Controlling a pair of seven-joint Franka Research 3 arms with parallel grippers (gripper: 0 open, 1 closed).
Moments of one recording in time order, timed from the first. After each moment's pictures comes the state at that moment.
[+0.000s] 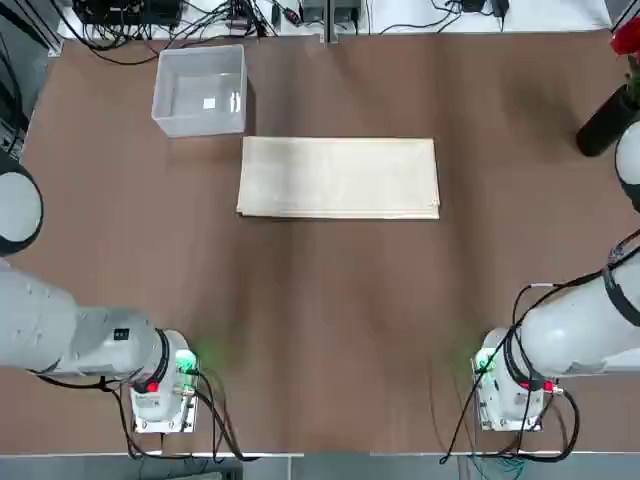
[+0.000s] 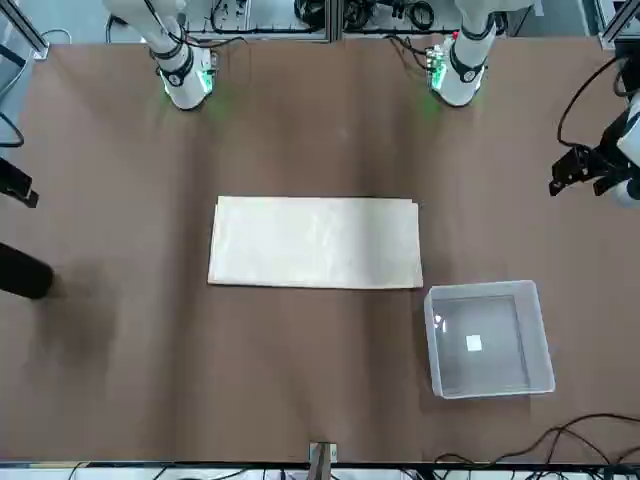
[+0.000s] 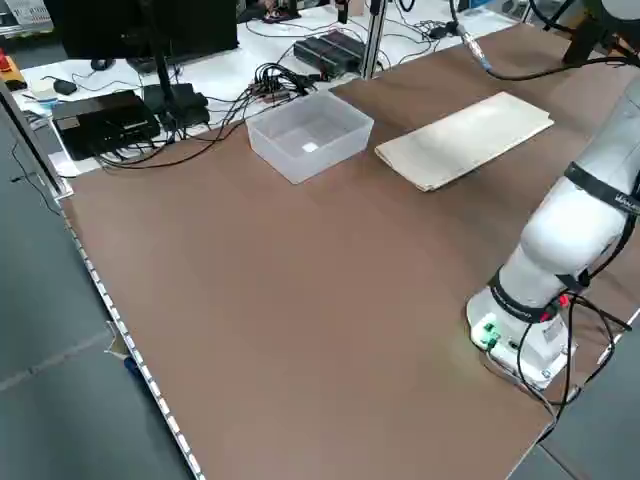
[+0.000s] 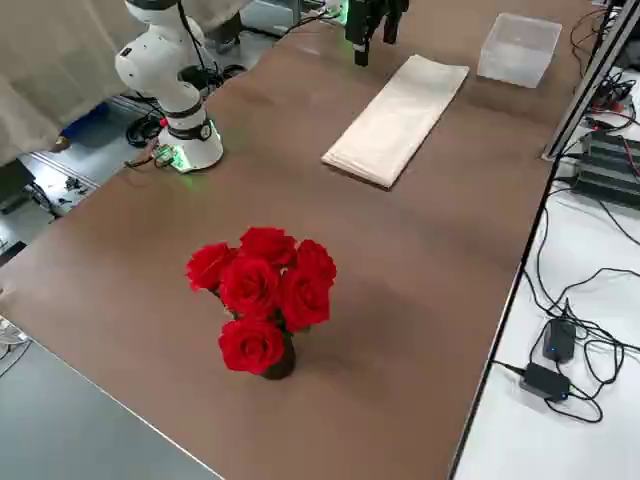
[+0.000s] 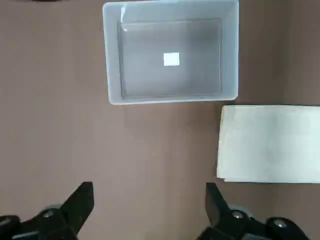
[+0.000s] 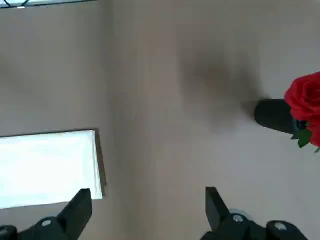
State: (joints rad) left arm 0.01 0.01 -0.04 -1.59 -0.02 1.63 -0.01; right arm 0.00 0.22 -0.07 -1.15 -0.03 1.39 0.03
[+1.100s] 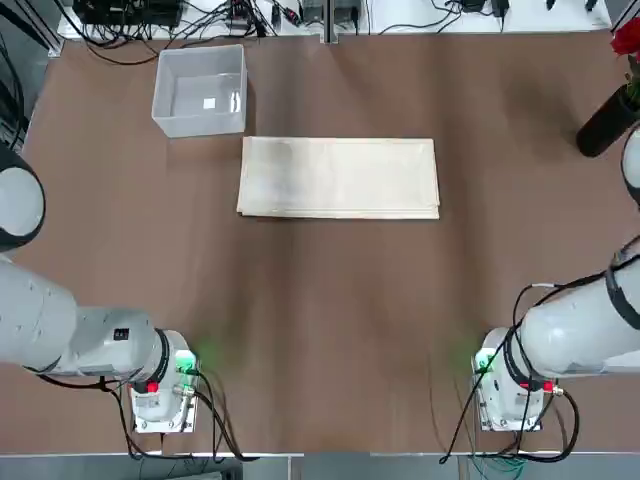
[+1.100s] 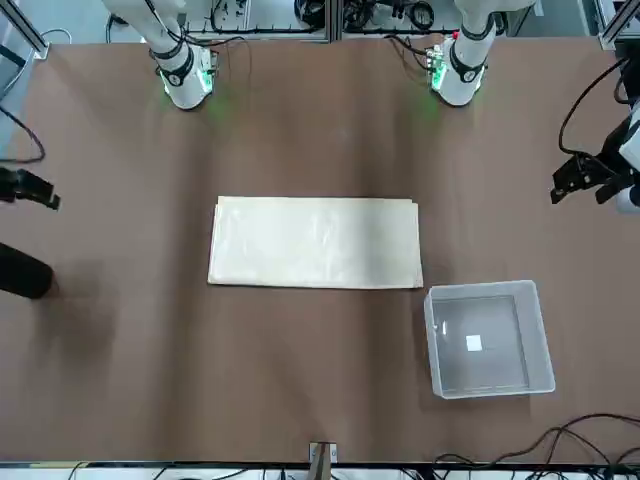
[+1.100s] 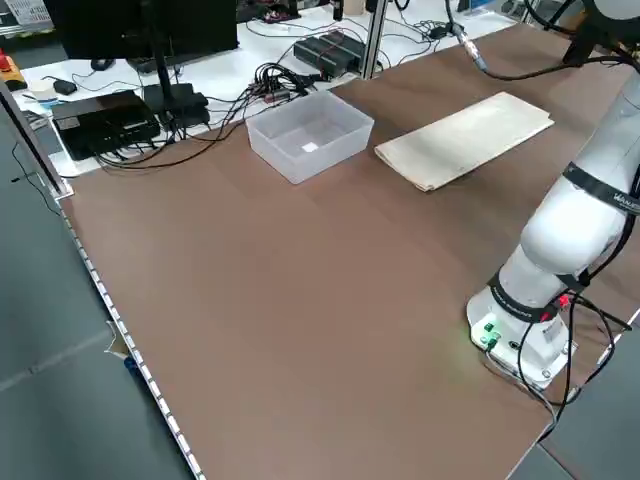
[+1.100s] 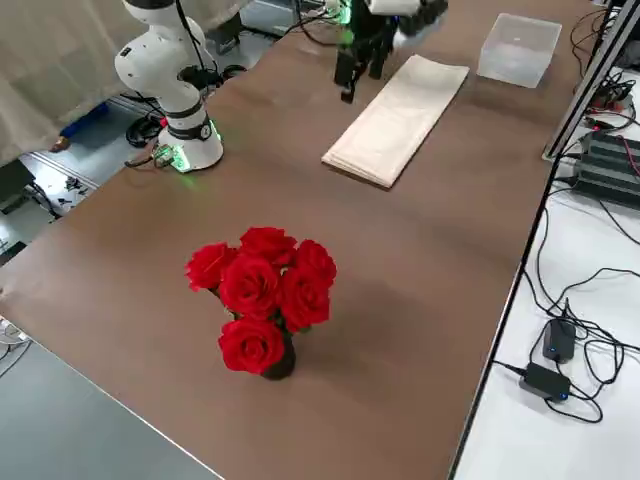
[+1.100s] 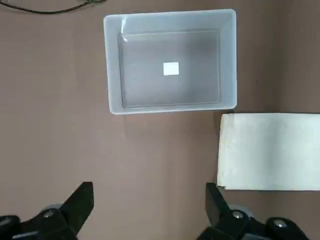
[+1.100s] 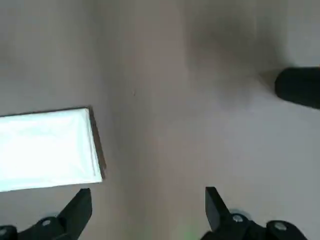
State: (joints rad) left arm 0.01 0.03 -0.04 -1.56 -0.02 1.65 0.00; right arm -0.03 0.24 -0.07 -1.34 0.03 1.43 0.03
